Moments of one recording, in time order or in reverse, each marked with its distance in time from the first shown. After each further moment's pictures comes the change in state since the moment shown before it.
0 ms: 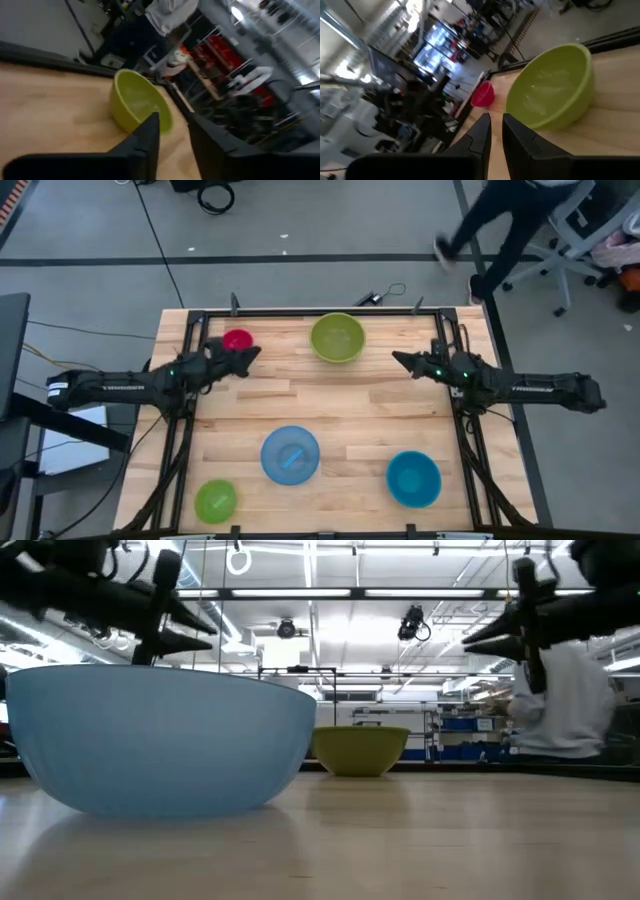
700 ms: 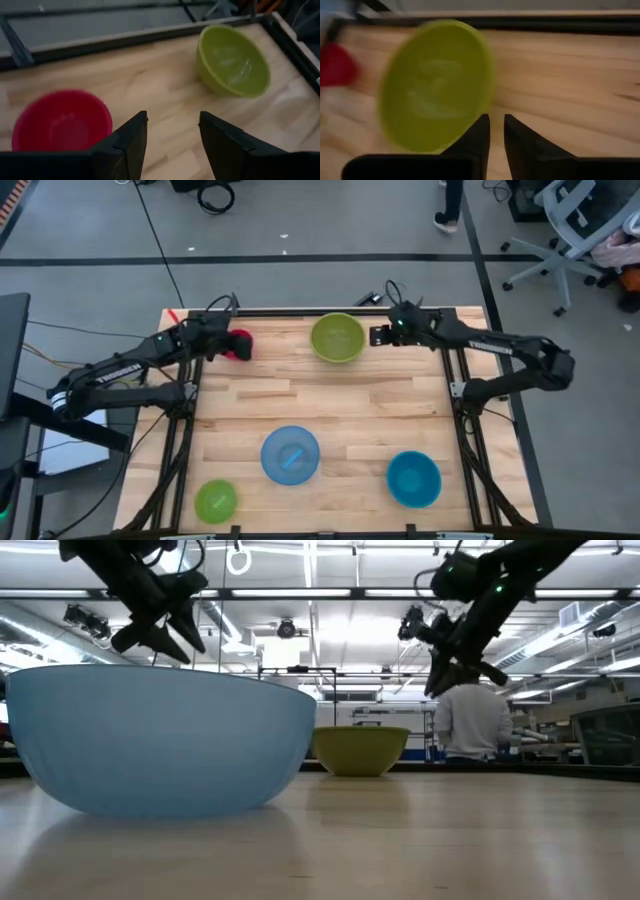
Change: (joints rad) left arm 0.307 0.203 0.486 -0.868 0.222 0.205; right arm -0.328 0.753 0.667 -0.666 -0.127 -0.131
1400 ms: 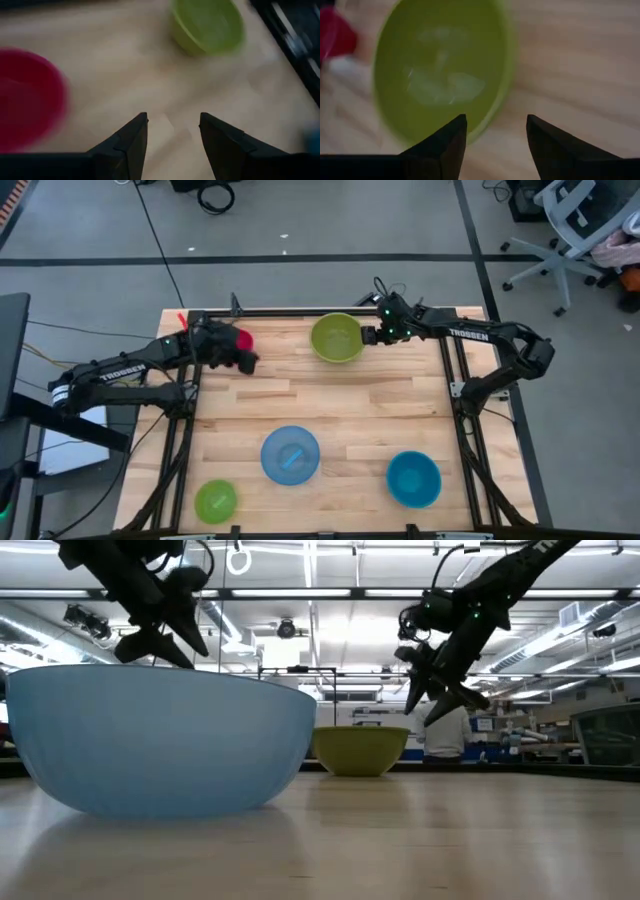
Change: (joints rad) left arm -0.099 0.027 -0.029 0.009 0.181 -0.040; right arm -0.084 0.179 0.053 0.037 -0.282 -0.052
